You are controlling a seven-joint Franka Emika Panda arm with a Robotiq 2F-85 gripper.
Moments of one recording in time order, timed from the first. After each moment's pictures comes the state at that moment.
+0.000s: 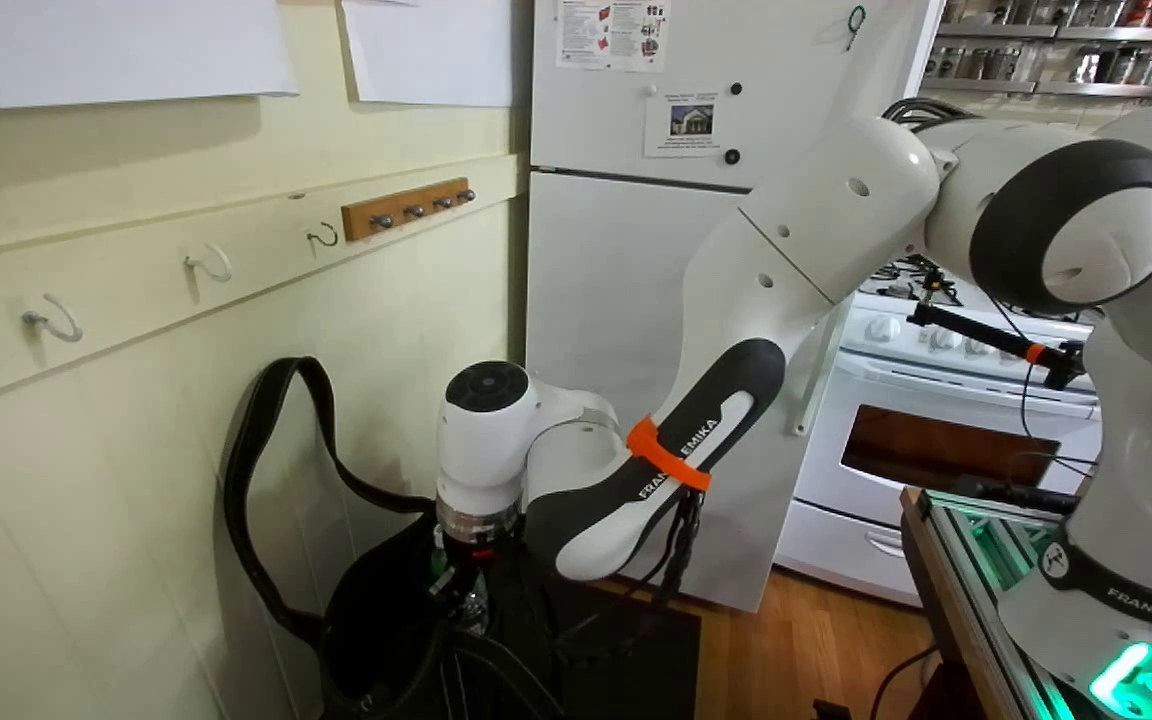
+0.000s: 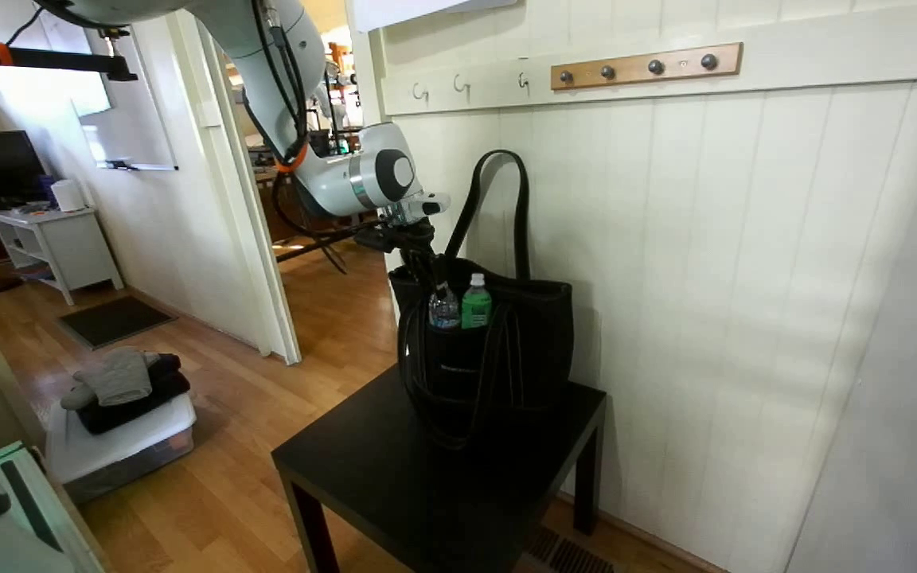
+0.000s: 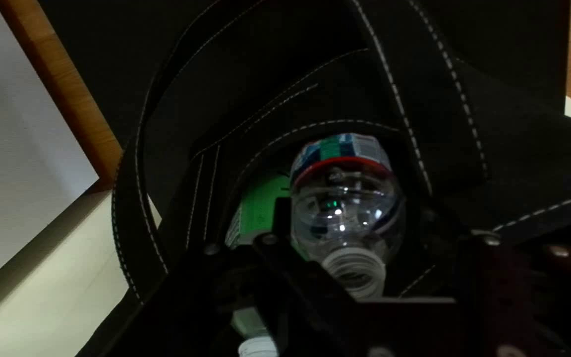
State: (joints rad) arm 0.31 0.83 -0.11 -1.65 -0.21 2.60 0.70
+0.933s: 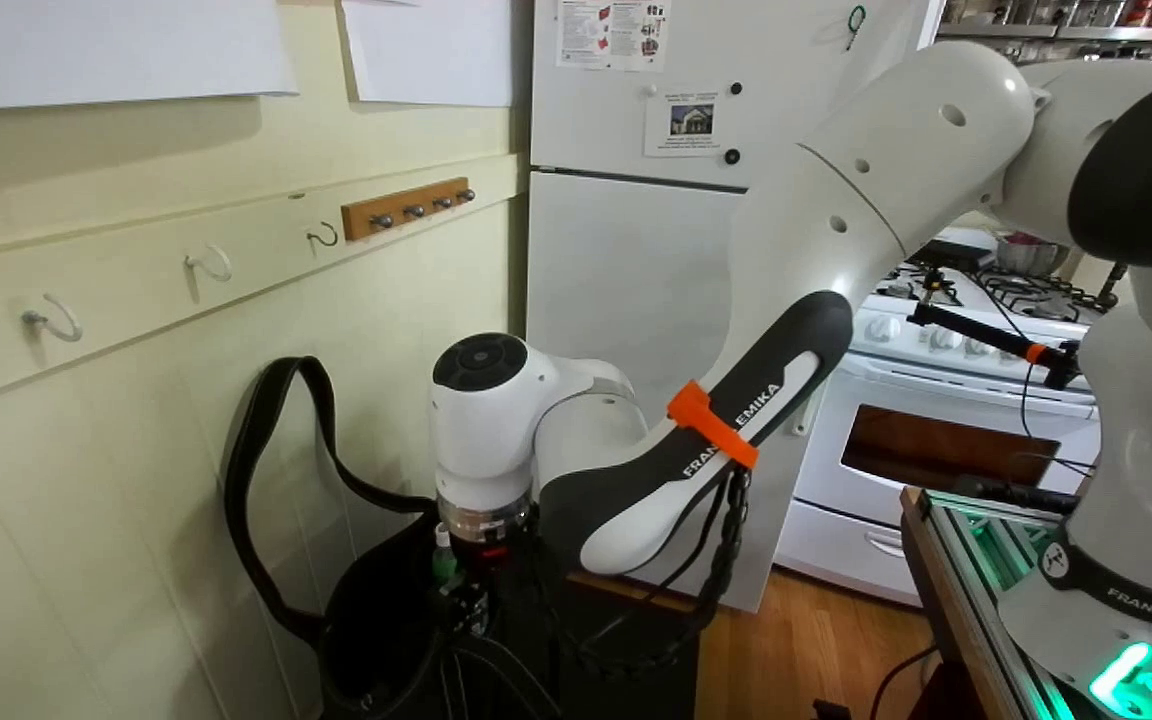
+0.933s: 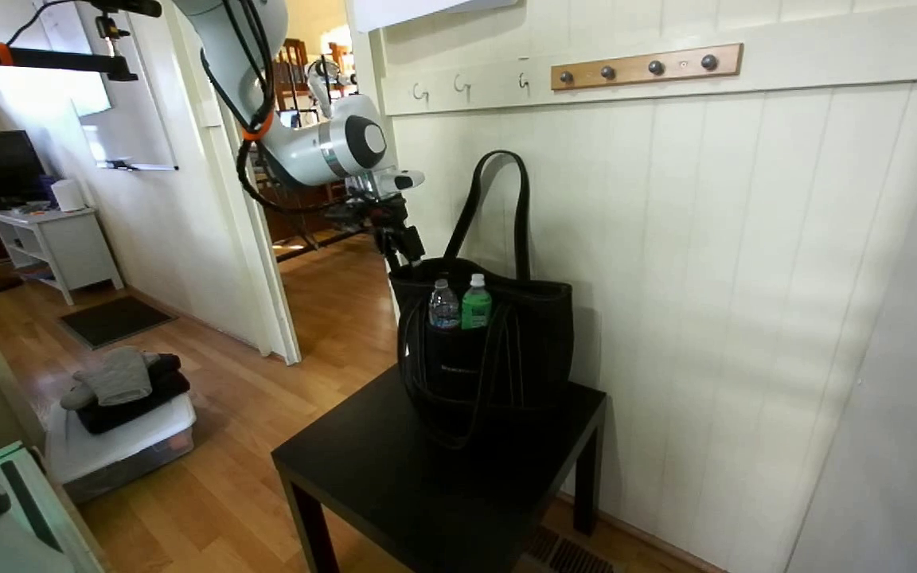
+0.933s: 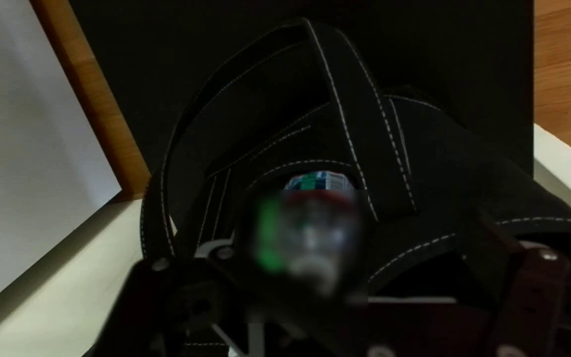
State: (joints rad) arm 0.40 0.69 -0.12 -1.73 -0.21 2.45 0.72
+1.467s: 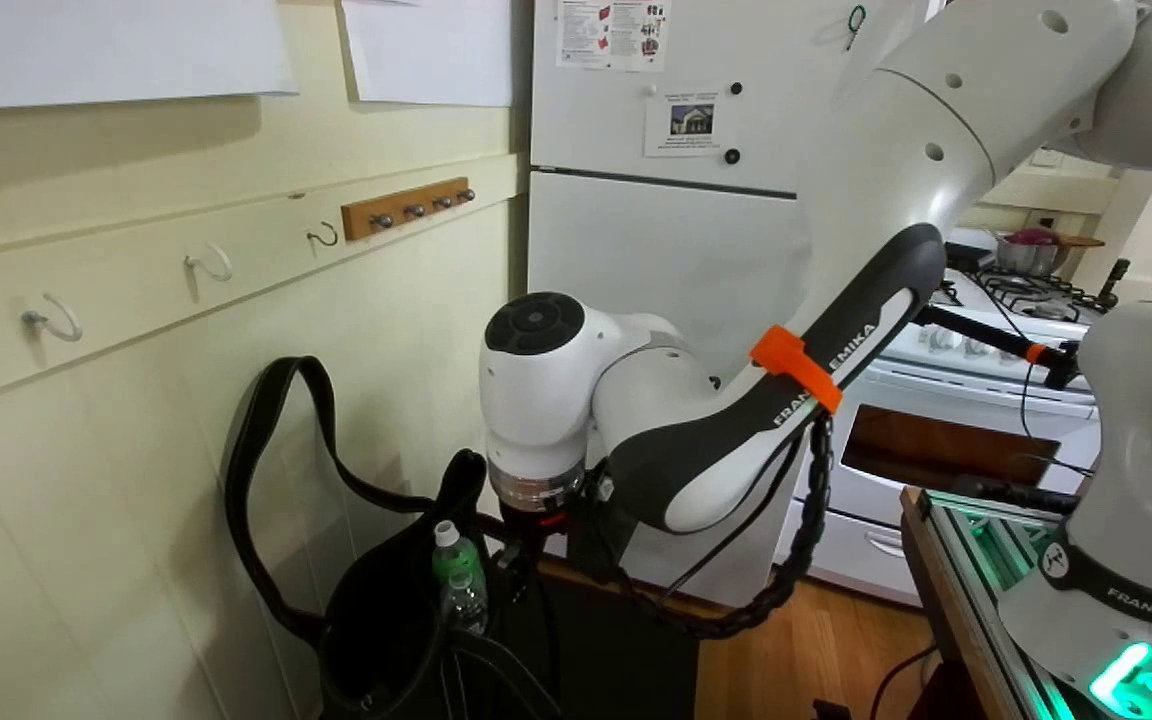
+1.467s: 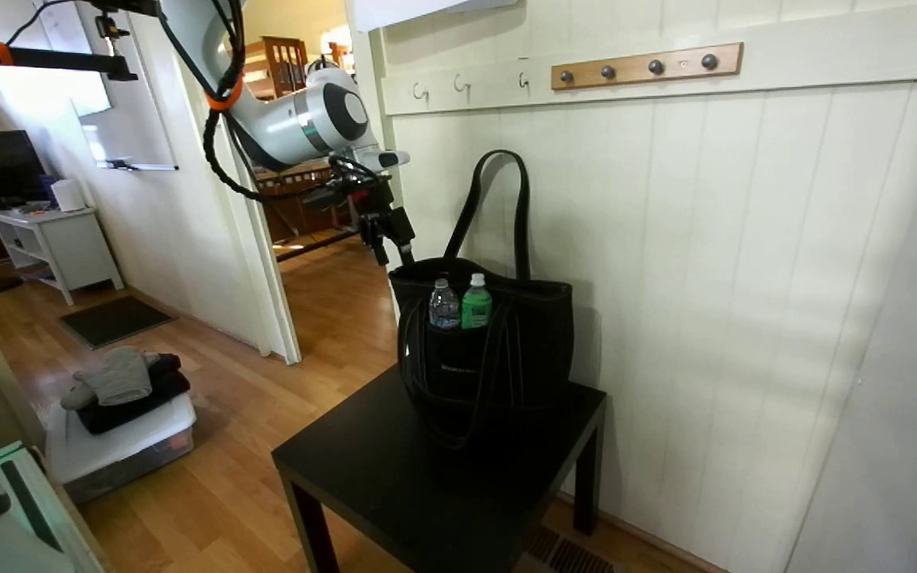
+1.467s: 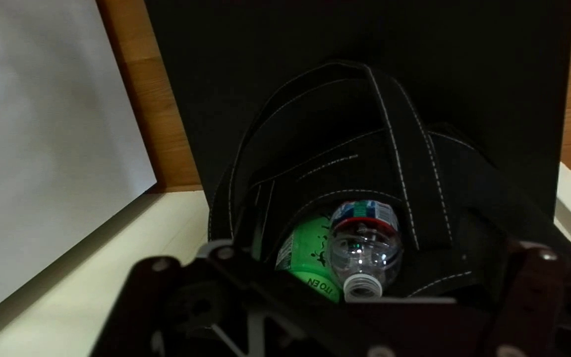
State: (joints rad) arm 0.40 0.50 -0.11 -1.93 -0.32 2.41 0.72
